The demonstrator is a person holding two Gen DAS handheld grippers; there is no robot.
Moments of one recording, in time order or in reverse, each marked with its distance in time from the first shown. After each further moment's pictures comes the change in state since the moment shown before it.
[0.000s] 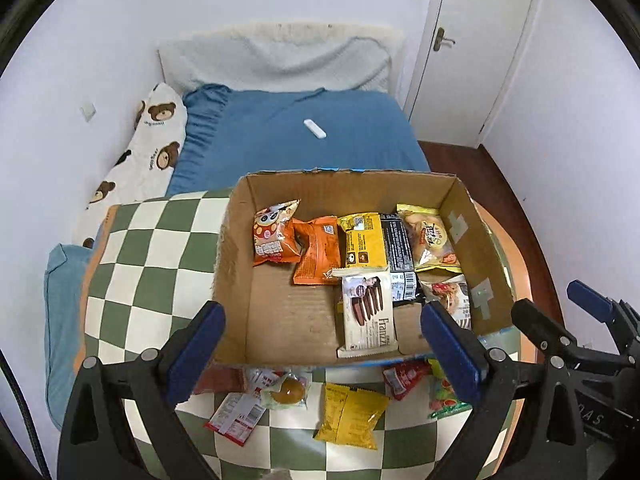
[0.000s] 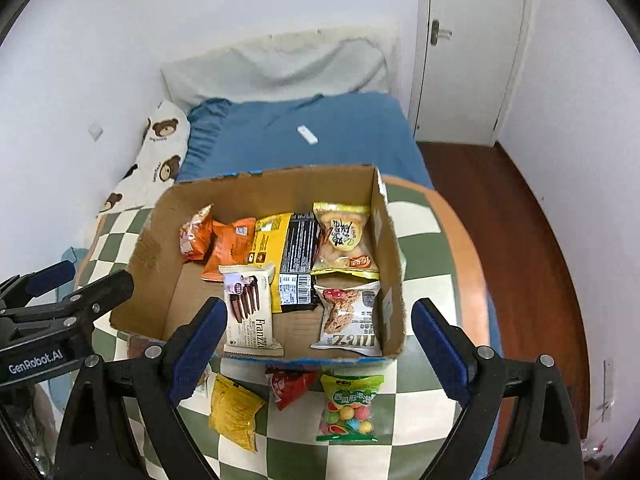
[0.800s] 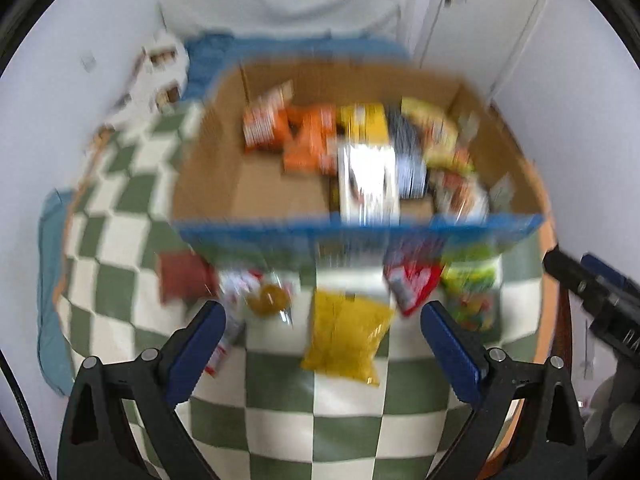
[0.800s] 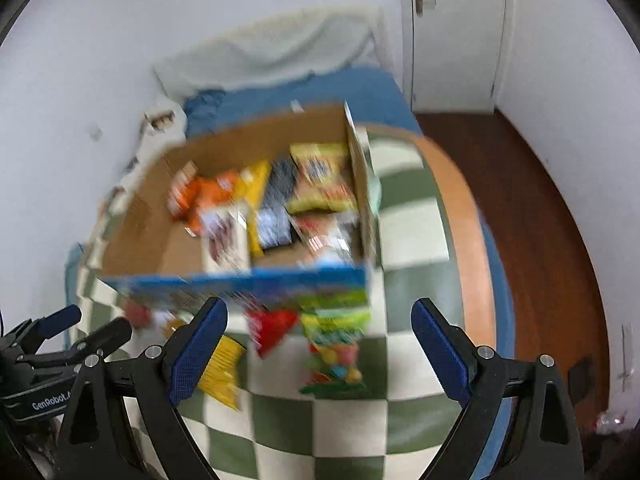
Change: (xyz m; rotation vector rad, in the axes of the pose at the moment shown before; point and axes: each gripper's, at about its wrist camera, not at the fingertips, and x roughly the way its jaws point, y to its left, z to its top) left arm 0.059 -0.014 -0.092 -0.024 0.221 0.019; right arm 0.025 -0.049 -0.070 0.081 0.106 0.053
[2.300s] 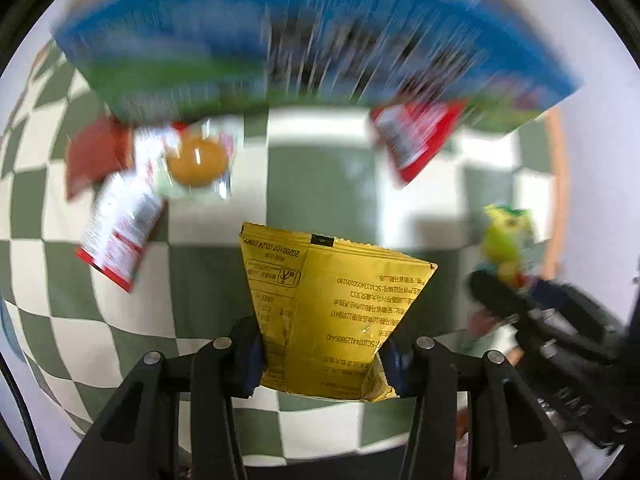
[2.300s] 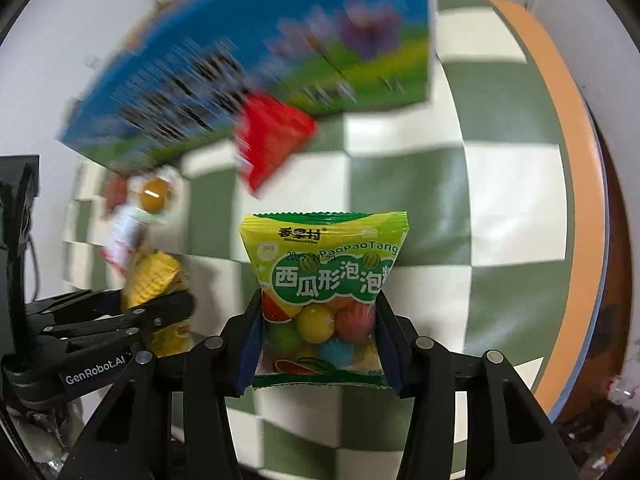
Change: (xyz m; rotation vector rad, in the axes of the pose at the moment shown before) left arm 0.034 -0.032 -0.068 0.003 0.263 -0.176; right arm 0.071 0.007 -0.119 0.013 0.289 0.125
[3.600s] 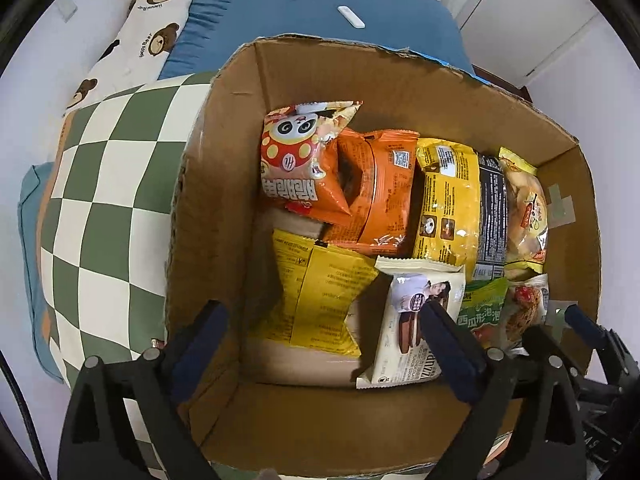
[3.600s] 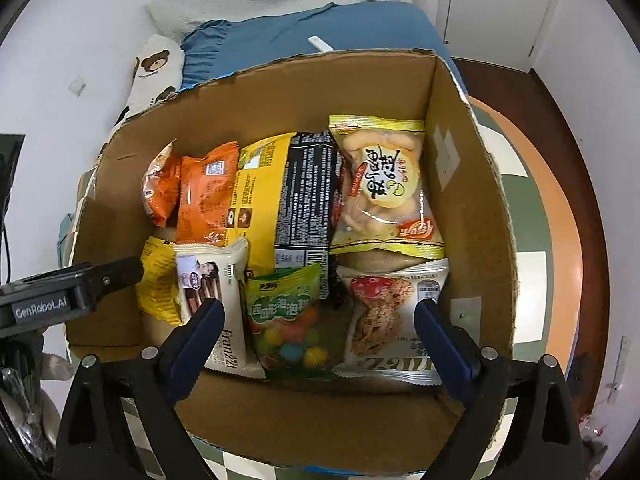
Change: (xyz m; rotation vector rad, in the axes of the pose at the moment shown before) left arm -0.022 0.087 0.208 -0.134 -0.050 0.139; right arm 0.002 0.047 0.214 -0.040 -0.043 -0.116
